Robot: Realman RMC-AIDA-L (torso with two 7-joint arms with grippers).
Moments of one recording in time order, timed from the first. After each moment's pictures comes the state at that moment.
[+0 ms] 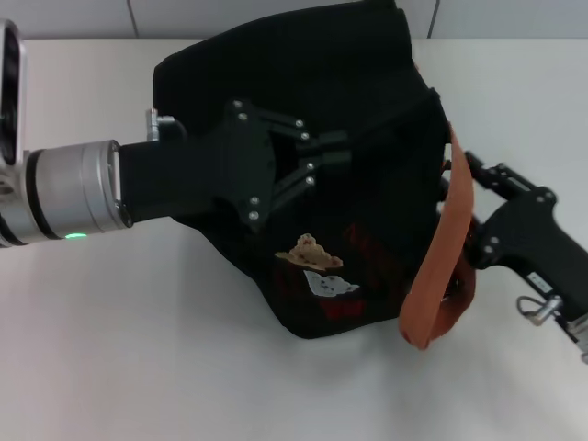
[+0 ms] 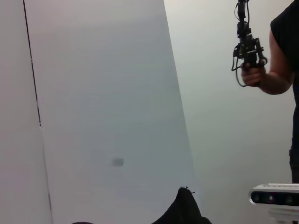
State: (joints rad) left arm -0.53 -2.08 1.07 0.57 1.47 1.71 -0.91; right arm 0.38 2.09 -0.20 0.09 -1.83 -1.58 0.34
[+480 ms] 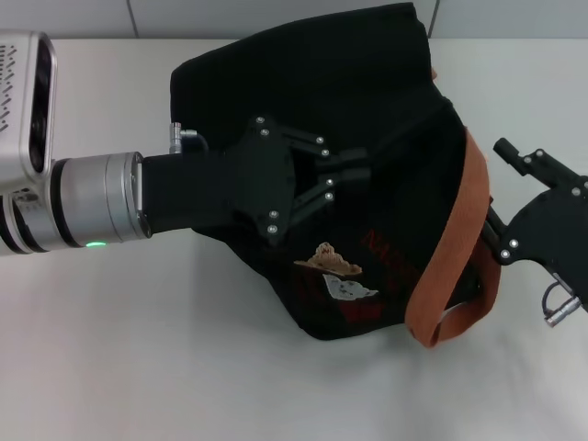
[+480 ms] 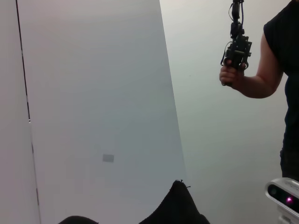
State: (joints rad) left arm -0.56 -2.08 1.09 0.52 1.47 1.70 -0.89; right arm 0.35 2.09 -0.16 0.06 -1.83 -1.63 -0.10
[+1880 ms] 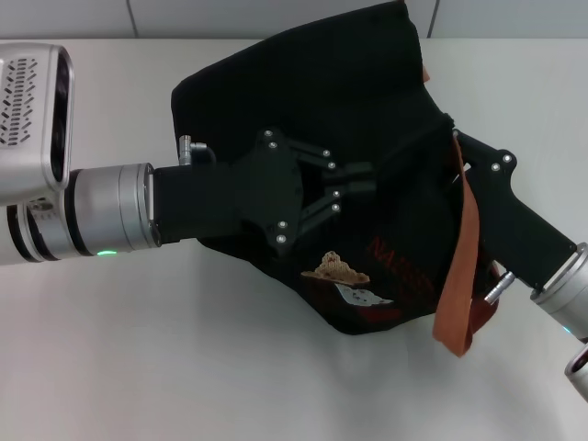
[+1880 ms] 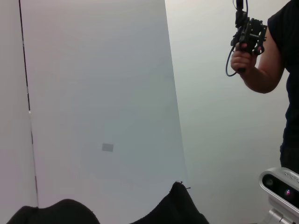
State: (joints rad) left arm -0.57 -2.08 1.12 0.47 1.46 1.68 -0.87; right arm 0.48 2.09 -0.17 0.12 -1.90 -1.57 -0.19
